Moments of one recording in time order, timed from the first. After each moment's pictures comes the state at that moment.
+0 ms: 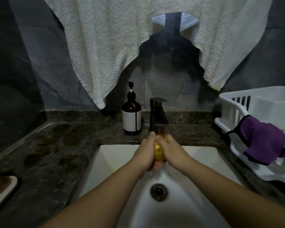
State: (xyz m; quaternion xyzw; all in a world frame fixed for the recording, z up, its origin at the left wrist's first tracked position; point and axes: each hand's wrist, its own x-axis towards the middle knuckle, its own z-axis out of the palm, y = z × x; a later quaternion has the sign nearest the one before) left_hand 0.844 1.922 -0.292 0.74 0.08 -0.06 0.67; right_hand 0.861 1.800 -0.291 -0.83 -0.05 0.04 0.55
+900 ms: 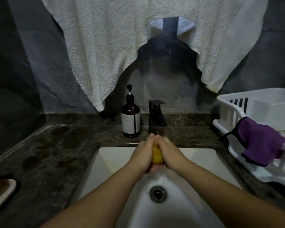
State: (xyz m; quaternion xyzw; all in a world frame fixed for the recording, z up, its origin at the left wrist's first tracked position) left_hand 0.841 1.926 -0.289 0.74 0.07 -0.05 0.66; right_hand 0.861 1.803 -0.289 -0.82 -0.03 0.07 0.56
